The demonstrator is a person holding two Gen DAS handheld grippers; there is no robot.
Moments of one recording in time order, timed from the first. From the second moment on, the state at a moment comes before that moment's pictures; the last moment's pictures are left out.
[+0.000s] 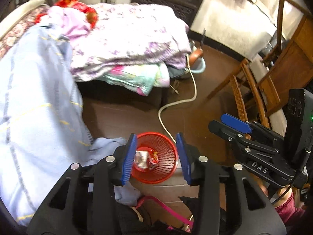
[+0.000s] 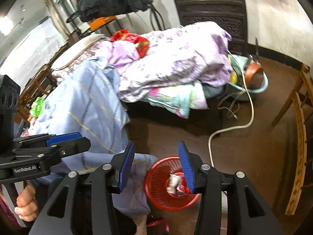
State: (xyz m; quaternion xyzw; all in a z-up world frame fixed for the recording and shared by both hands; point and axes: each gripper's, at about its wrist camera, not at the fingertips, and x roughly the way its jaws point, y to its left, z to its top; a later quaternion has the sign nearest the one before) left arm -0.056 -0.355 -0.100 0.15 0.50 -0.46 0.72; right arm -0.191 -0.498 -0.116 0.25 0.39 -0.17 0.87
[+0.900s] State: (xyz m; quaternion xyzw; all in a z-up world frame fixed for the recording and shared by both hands) left arm 0.047 -0.006 -0.057 -0.08 0.47 -0.20 0.86; right arm -0.077 -0.287 -0.014 0.14 0.37 0.03 0.92
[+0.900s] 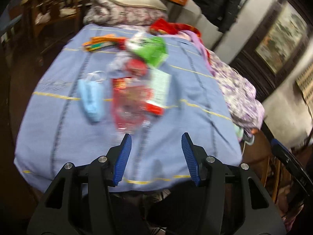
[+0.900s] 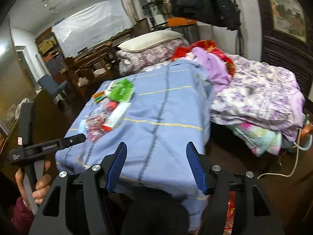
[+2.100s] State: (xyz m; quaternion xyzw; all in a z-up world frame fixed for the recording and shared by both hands) left arm 0.097 0.095 -0.081 -0.08 0.48 -0.09 0.87; right arm 0.090 -0.114 -0.068 0.09 0.44 0.18 0.87
